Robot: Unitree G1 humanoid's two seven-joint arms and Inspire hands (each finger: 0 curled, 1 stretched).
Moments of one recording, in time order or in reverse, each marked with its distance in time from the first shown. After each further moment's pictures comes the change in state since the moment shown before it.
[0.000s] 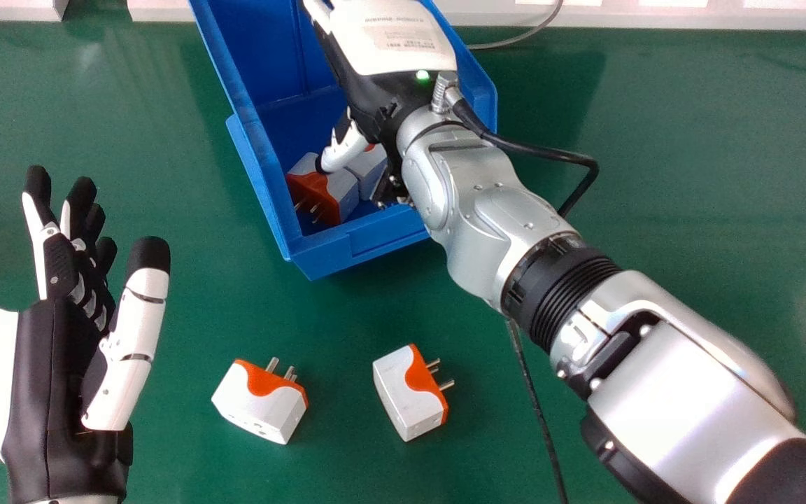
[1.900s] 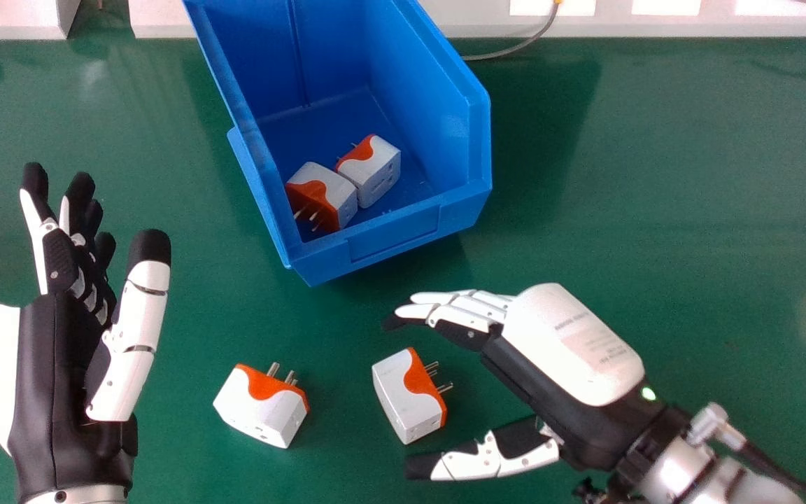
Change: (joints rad) left arm -0.033 -0.019 0.001 0.022 0.010 -0.004 0.022; right arm 1.179 -0.590 -0.233 -1.057 0.050 -0.710 0.185
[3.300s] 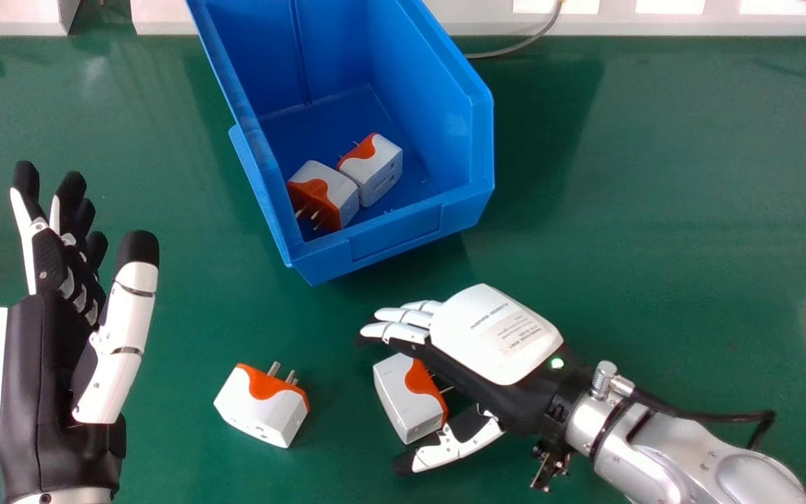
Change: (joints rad) left arm 0.004 0.026 0.028 -0.004 -0.032 0.000 -0.026; right arm -0.336 0.094 0.211 0.500 -0.287 0.009 -0.206
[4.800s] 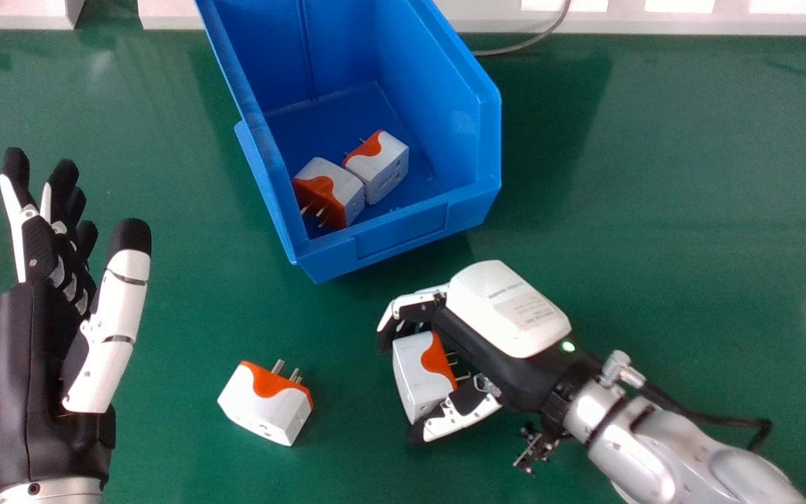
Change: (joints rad) left arm -0.017 0.012 0.009 -0.032 0.006 0.044 0.002; right arm 0.048 -0.001 -0.068 -0.077 0.195 -0.075 -0.054
